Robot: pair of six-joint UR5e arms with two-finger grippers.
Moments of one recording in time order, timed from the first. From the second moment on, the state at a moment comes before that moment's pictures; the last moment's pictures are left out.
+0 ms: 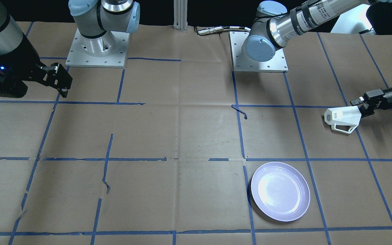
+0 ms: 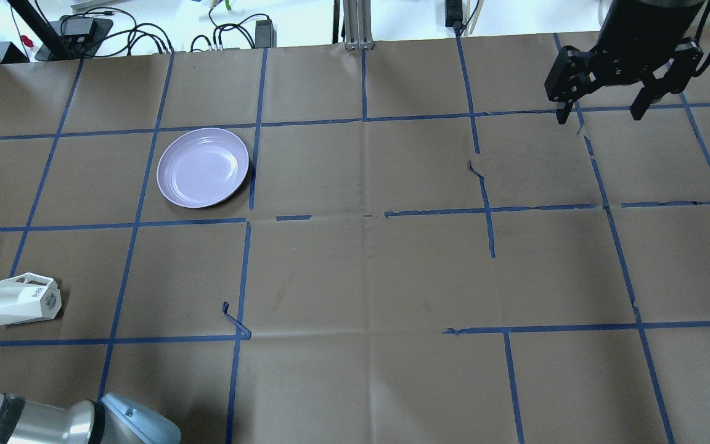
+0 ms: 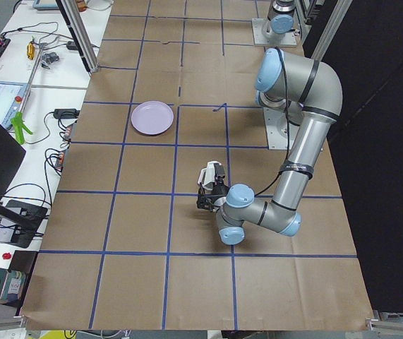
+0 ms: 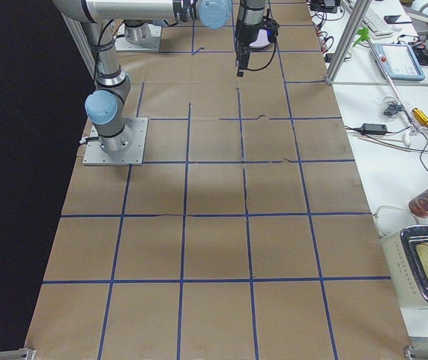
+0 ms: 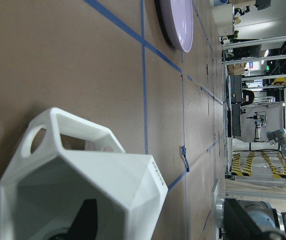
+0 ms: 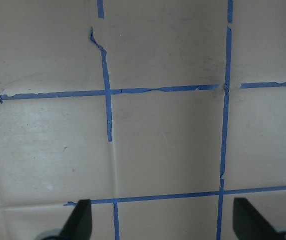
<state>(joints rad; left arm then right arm) -0.37 -2.24 -1.56 -2.06 1.10 1.45 1.47 -1.48 1.43 -1.44 -1.64 -0.06</state>
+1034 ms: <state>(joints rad) -0.37 -2.22 -1.51 -2.11 1.08 1.45 1.47 -1.48 1.43 -1.44 -1.64 -0.06</state>
